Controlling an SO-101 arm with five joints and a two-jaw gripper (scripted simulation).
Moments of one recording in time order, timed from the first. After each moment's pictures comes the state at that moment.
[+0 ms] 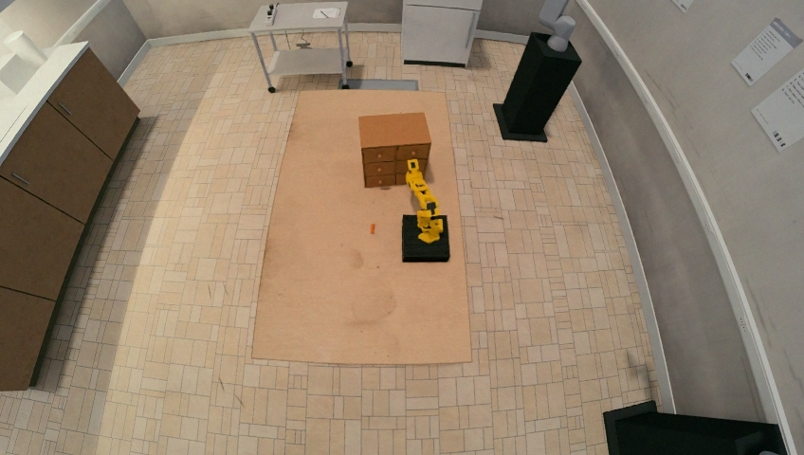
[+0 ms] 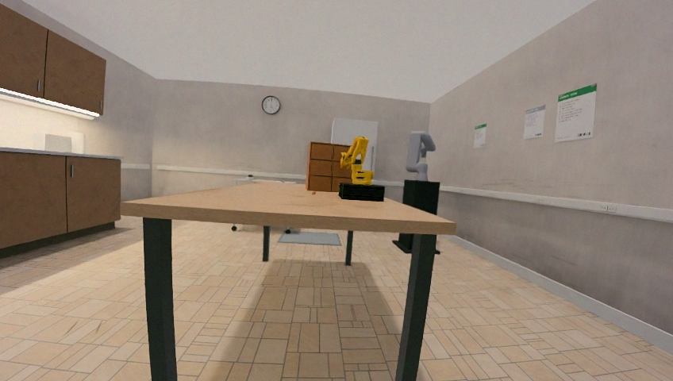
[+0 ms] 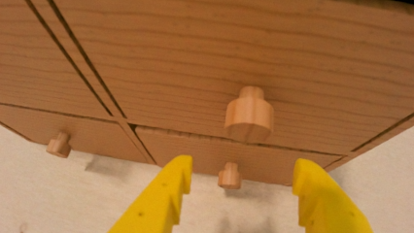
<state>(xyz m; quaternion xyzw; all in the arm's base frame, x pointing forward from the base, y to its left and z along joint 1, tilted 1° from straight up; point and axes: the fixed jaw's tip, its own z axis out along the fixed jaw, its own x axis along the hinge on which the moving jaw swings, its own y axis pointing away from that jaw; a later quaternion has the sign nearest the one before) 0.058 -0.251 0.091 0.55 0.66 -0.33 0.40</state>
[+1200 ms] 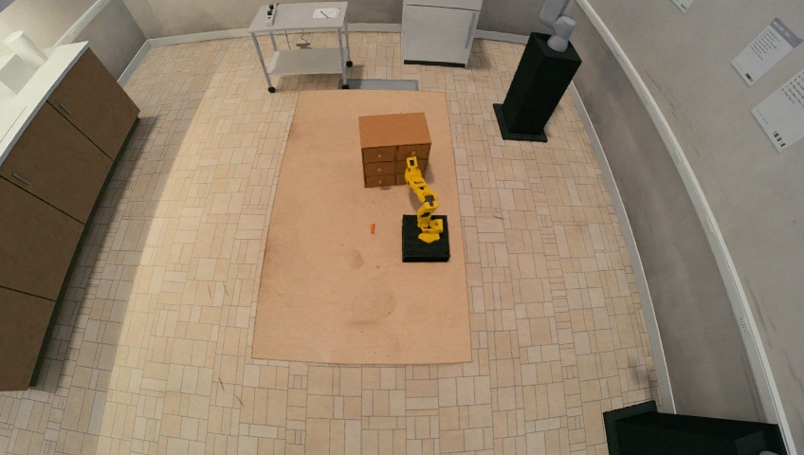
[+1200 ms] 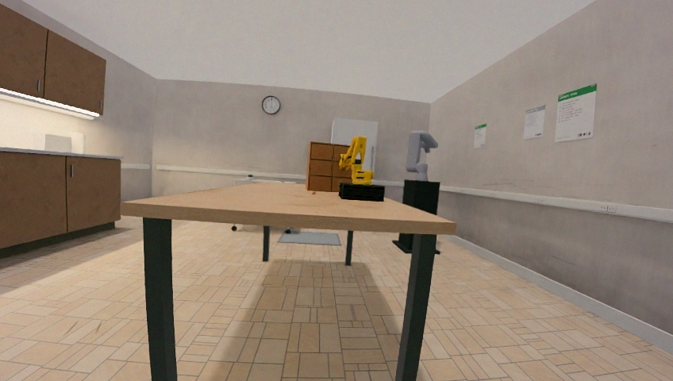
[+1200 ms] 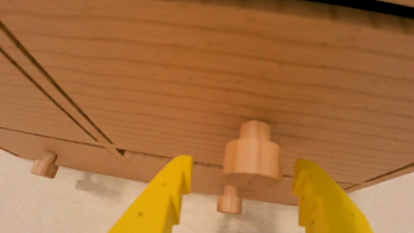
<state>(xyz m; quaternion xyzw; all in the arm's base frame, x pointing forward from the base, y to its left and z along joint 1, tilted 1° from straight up) 0.061 -0.270 0.083 0.55 0.66 -0.33 0.40</state>
